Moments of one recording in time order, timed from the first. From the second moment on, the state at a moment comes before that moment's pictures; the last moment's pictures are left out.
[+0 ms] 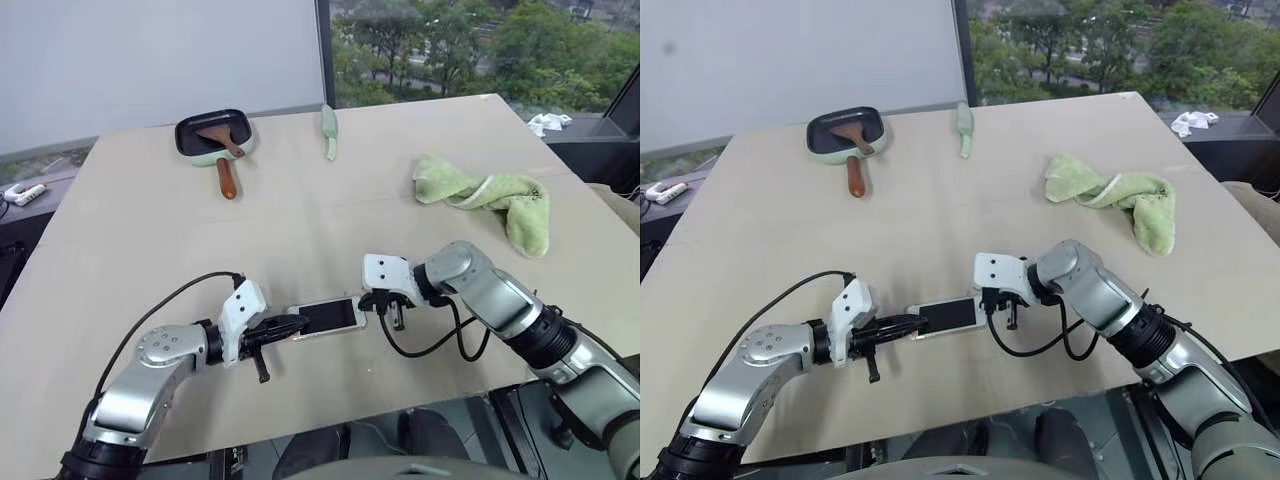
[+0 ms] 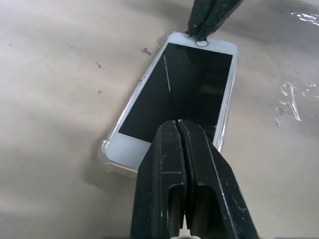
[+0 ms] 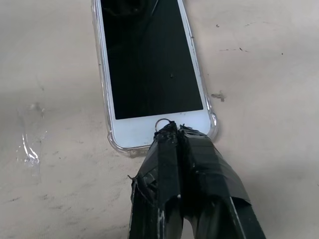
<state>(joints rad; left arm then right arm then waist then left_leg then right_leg) 0.10 0.70 0.00 -0.28 -0.36 0.36 -0.98 -0.63 -0.49 0.65 -0.12 -0.02 0.68 1.11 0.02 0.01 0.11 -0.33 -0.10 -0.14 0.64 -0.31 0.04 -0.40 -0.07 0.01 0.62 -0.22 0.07</state>
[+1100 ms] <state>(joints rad) 0.08 0.68 0.00 -0.26 -0.36 0.35 -0.98 -0.53 -0.48 0.57 -0.05 0.02 0.33 1.15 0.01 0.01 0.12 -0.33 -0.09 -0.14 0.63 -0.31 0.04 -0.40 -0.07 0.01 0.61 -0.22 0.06</state>
